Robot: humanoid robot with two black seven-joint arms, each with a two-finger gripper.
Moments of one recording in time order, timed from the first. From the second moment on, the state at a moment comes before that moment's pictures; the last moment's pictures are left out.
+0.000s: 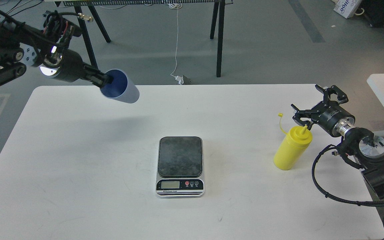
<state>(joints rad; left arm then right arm) -1.57 0.57 0.29 -0.94 1.53 -0.49 -0.49 0.67 -0.34 0.81 0.42 0.38 0.49 -0.19</state>
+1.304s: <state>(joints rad) -1.38 0.28 0.32 -0.94 1.62 -0.49 -0.49 0.62 -0.33 0.82 0.42 0.38 0.49 -0.19</state>
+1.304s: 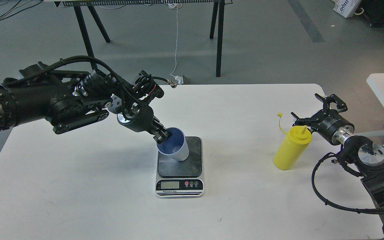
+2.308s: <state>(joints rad) -1.52 0.33 0.27 -0.82 1.23 -0.49 -0.49 0.65 -0.40 0.89 0.55 0.39 0.49 -0.20</state>
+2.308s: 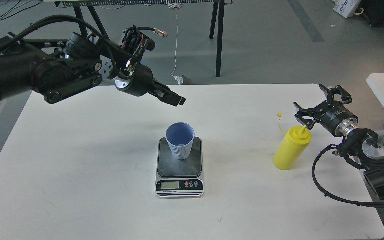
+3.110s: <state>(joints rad) -1.47 0.33 0.21 -0.62 0.91 -0.49 -0.49 0.02 -0.88 0.89 1.19 0.89 0.49 -0.15</state>
